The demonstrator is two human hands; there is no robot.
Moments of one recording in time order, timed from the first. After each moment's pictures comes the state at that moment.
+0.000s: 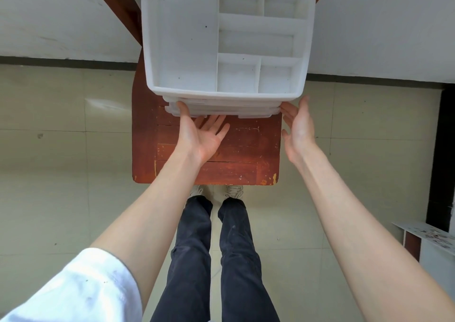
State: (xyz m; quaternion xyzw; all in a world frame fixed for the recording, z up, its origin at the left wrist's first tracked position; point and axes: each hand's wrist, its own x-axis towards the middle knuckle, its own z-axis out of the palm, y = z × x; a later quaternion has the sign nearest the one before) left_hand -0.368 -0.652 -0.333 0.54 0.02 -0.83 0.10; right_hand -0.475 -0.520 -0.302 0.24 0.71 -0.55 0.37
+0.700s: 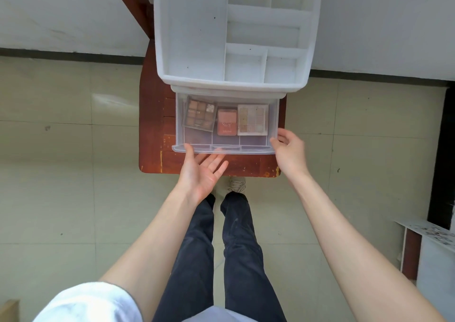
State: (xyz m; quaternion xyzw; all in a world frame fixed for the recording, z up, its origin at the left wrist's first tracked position) left_hand -0.290 -0.608 -0.323 0.60 0.00 -0.80 0.04; right_hand -0.421 -0.483 -0.309 0.08 0.84 -0.36 0.39
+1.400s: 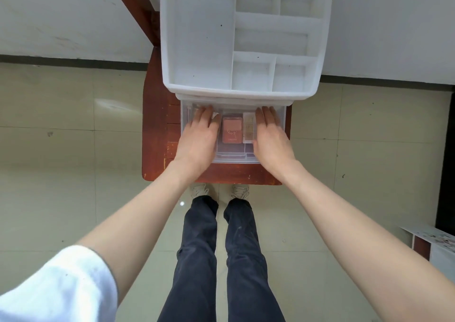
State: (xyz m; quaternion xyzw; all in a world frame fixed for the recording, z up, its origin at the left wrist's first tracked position) left_hand -0.326 -0.661 -0.337 0.21 -0.94 -0.19 -0.18; right_hand -0.427 -0.531 -0.336 -0.33 0.90 -0.04 0.29
